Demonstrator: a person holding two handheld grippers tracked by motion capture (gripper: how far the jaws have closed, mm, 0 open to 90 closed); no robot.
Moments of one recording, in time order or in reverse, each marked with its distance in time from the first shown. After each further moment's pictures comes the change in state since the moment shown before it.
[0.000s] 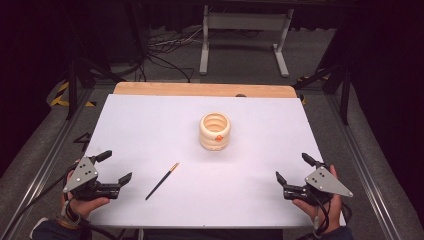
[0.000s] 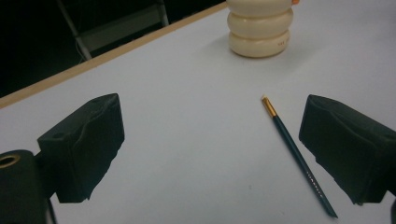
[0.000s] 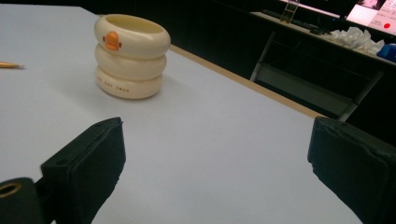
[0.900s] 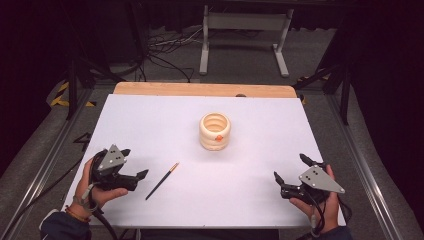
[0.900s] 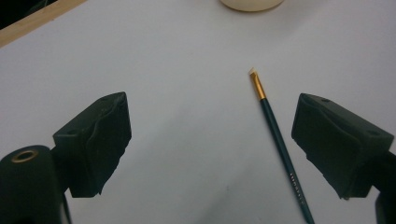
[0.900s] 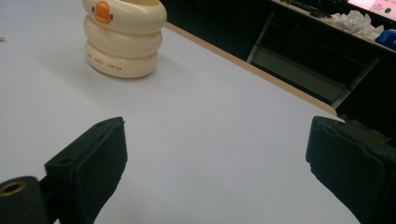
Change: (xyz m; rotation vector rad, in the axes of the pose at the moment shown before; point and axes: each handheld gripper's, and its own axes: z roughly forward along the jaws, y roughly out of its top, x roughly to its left) left arm -0.016 0.042 0.045 0.299 -0.057 -0.008; right arm 0.004 -0.001 0.008 0.084 -0.021 -0.027
